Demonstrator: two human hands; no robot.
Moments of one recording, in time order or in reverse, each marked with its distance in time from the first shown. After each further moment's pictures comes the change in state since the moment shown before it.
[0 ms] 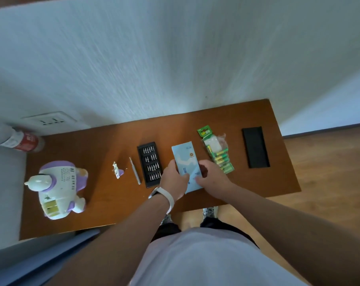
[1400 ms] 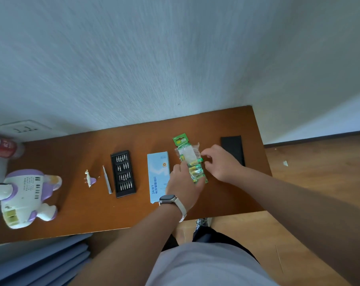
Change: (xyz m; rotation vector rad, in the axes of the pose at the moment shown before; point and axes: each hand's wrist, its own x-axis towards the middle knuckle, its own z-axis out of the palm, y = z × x) left_hand -0.003 0.066 0.113 0.516 0.232 0.230; right_hand 0.053 0.062 -0.124 -0.366 -0.026 -0.232
